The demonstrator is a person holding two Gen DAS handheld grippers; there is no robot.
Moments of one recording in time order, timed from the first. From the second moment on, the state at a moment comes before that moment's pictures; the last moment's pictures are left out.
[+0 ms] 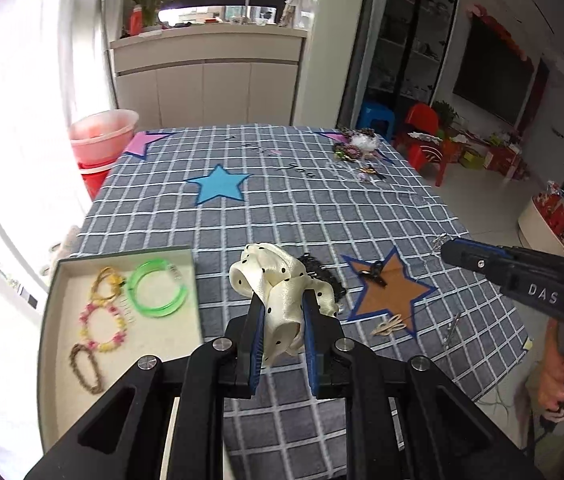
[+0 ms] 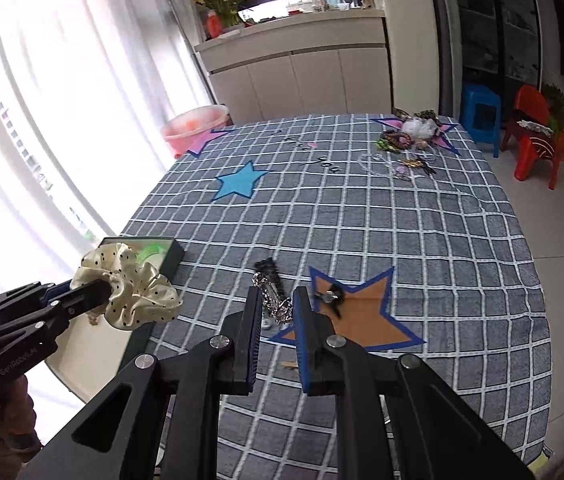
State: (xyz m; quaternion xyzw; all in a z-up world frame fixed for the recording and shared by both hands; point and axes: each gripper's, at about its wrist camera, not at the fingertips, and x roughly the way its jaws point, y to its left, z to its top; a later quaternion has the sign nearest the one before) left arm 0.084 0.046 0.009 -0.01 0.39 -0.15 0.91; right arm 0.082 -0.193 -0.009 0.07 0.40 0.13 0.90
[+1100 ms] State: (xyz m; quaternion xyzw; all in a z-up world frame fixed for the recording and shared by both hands) left arm 0.055 0.225 -0.090 -0.10 0.47 -0.02 0.88; right arm 0.127 0.051 -0.071 -0.01 0.47 0.28 0.84
